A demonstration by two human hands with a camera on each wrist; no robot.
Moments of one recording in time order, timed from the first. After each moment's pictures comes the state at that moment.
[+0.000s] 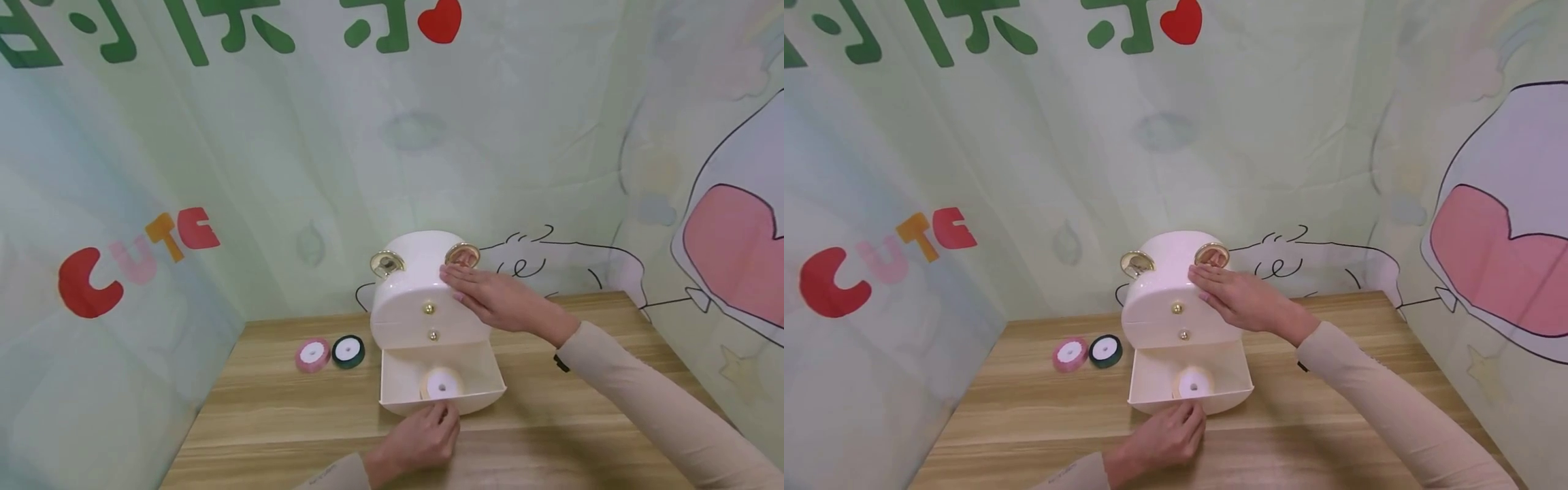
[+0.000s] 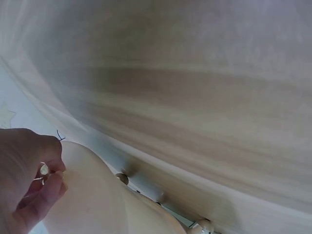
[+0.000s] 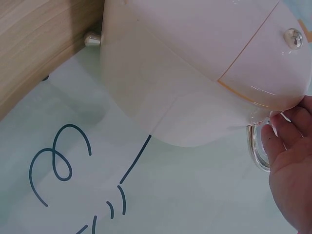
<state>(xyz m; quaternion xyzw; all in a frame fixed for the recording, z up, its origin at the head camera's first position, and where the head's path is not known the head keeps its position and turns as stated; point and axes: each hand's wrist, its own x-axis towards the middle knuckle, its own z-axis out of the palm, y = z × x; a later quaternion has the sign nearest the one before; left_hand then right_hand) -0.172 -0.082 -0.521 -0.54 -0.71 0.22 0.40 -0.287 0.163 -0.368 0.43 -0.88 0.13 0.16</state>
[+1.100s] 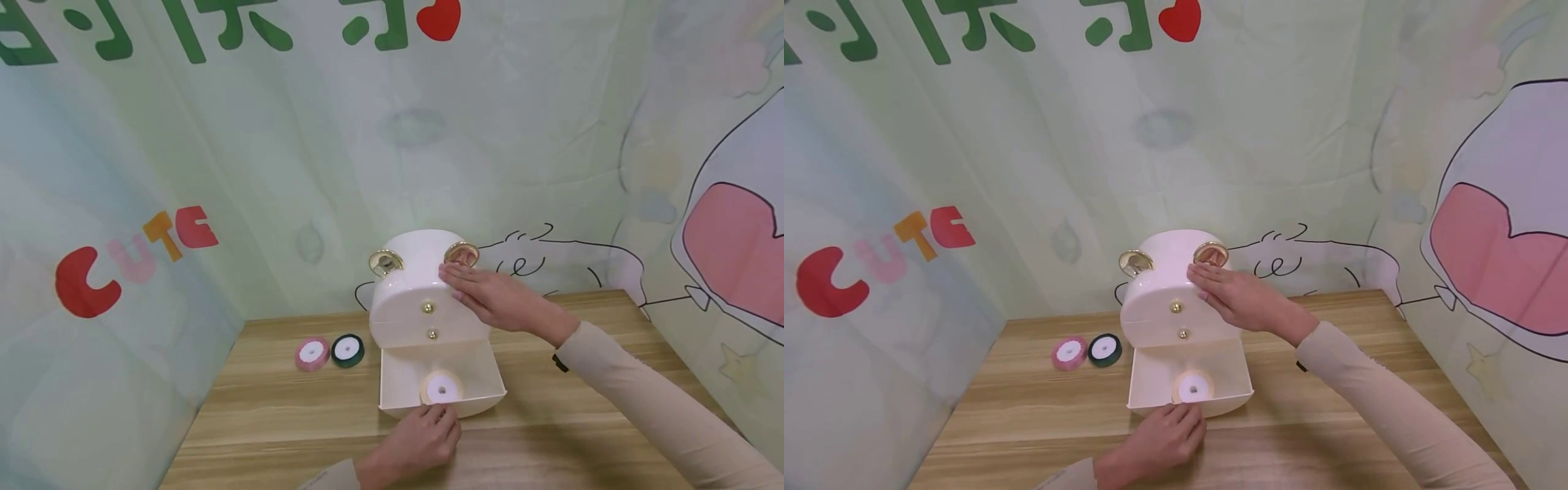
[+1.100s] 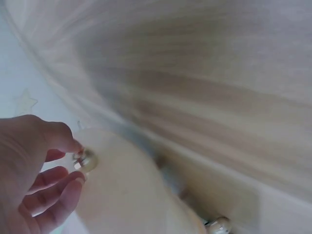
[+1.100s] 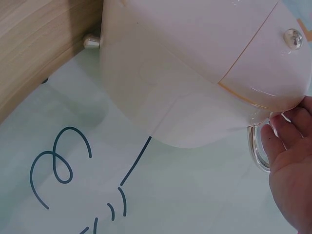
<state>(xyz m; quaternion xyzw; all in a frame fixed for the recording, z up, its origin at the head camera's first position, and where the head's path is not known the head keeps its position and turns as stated) -0.160 -0.083 -0.506 -0.52 -0.76 0.21 0.33 -0.287 0.163 -0.369 0.43 -0.88 0.14 0.16</state>
